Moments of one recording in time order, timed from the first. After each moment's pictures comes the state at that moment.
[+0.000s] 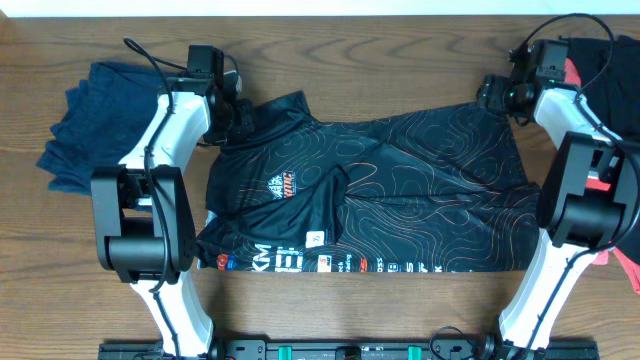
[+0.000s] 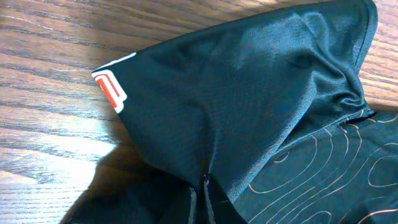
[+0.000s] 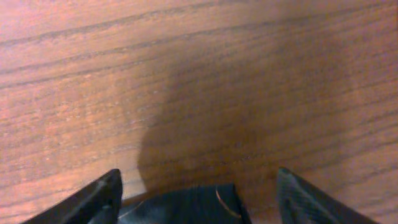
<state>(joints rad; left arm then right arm) -0.04 2.02 1.48 -0.74 0.23 -0.23 -0.19 2.26 1.60 -0.35 -0.16 0.10</state>
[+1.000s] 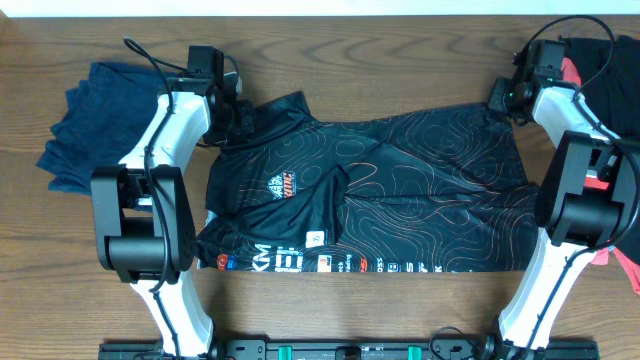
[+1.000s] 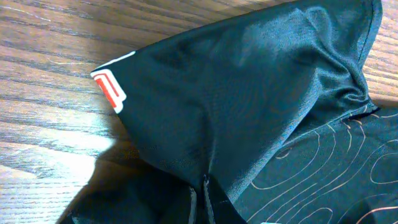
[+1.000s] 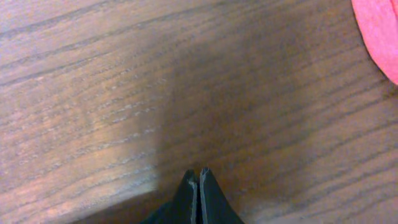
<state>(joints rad) -0.04 2.02 1.48 -0.75 0.23 -0.23 -0.19 2.27 1.62 -0.41 -0.05 0.17</state>
